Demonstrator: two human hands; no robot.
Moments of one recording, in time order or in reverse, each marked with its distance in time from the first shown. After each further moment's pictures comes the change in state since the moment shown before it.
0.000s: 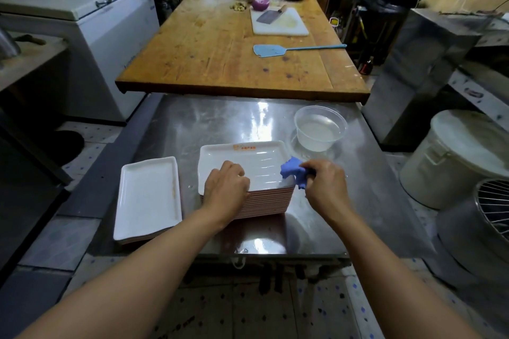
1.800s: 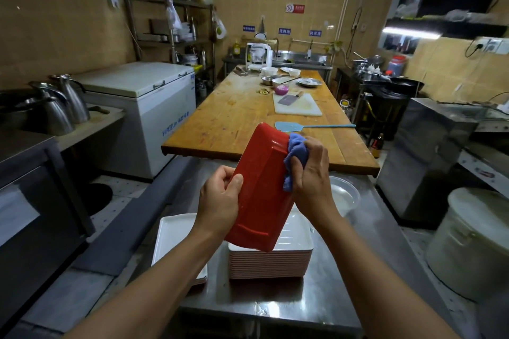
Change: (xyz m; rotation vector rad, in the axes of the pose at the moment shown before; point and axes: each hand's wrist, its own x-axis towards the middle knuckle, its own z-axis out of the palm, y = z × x) left_hand -0.040 -0.016 -0.166 -1.208 0.495 -0.376; right_hand 0.029 -0.136 -0.044 0.464 0.281 -0.417
